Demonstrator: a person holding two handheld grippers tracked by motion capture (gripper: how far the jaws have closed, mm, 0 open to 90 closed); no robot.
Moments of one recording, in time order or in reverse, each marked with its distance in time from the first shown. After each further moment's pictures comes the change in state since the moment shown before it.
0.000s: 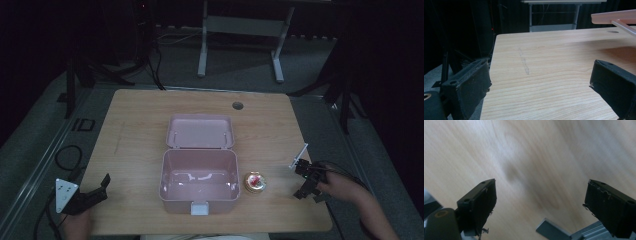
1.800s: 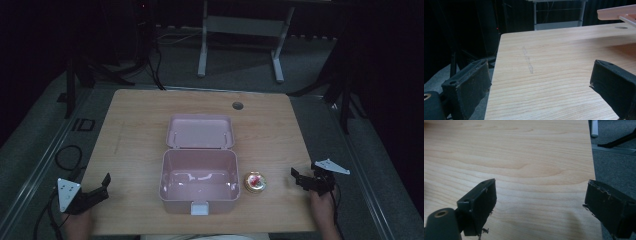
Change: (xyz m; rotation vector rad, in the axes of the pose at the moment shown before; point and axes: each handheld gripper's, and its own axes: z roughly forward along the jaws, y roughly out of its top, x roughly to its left) left arm -0.003 0.001 0.001 0.013 0.041 0.025; right arm -0.005 -0.060 0.057 -0.933 -0.322 0.617
